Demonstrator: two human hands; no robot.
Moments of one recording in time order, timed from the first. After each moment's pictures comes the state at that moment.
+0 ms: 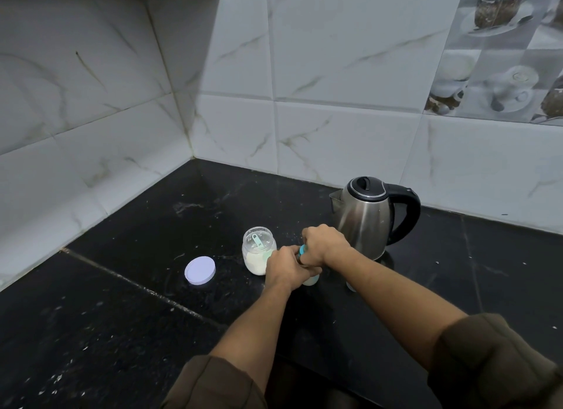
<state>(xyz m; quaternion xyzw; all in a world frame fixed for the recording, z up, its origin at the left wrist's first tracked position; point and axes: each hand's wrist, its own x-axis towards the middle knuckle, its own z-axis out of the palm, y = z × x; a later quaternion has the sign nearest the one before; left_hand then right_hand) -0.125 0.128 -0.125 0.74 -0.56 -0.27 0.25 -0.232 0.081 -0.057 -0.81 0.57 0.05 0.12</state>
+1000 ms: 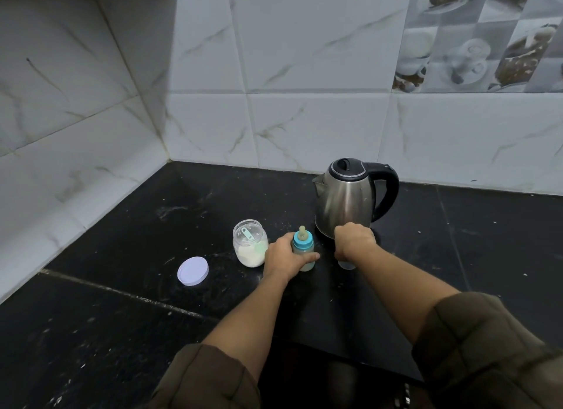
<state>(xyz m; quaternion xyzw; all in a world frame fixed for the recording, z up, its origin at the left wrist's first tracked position) -0.126 0.134 -0.130 0.69 -0.59 -0.31 0.29 -0.296 0.109 -0.069 -0.72 0.67 0.16 0.07</state>
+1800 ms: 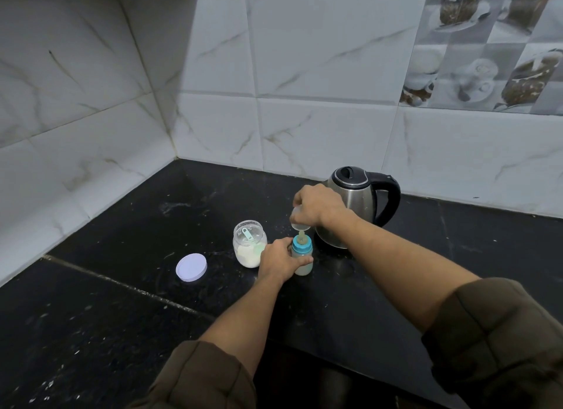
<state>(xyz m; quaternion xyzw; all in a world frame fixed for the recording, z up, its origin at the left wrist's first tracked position) -0.122 0.131 -0.131 0.71 -0.58 -0.31 0.26 -0.239 0.082 0.009 -0.79 0.60 -0.05 0.10</state>
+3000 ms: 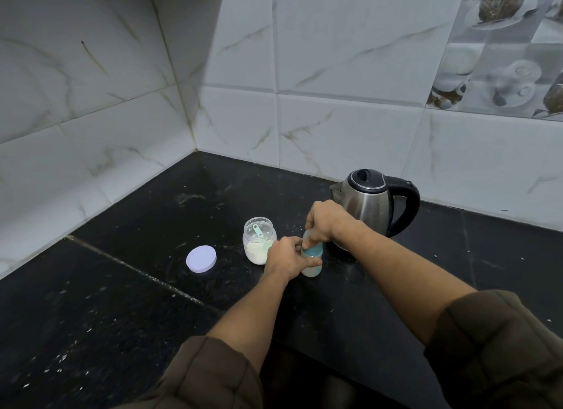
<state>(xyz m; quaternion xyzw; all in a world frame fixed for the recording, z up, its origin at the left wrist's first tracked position) -0.121 0.131 -0.124 0.72 -0.57 -0.30 0.26 -0.242 0.071 -0.021 -0.82 0.55 0.04 0.15</state>
